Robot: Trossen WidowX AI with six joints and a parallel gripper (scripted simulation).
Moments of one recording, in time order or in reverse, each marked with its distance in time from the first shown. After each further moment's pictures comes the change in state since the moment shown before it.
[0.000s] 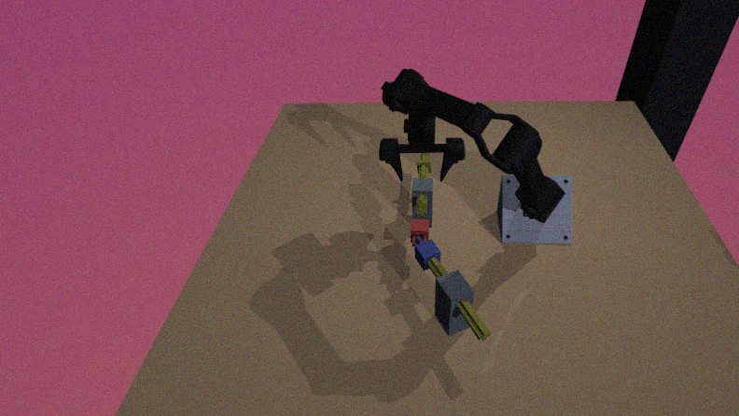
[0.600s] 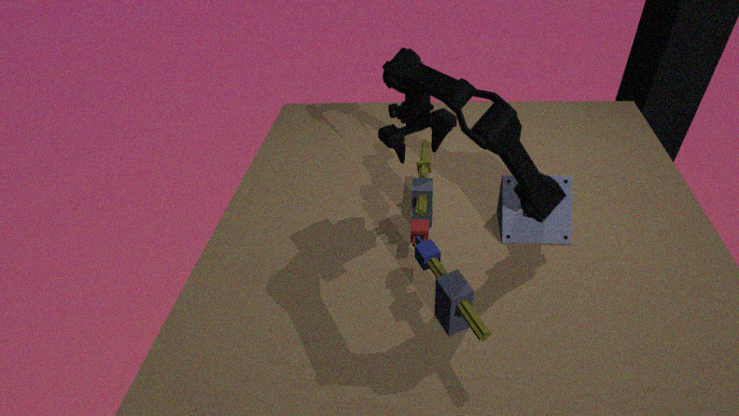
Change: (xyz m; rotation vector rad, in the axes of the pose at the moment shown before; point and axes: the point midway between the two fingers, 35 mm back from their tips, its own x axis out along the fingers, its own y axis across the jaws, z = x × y) arm -0.013 0.009 0.083 -0.564 -0.039 -0.016
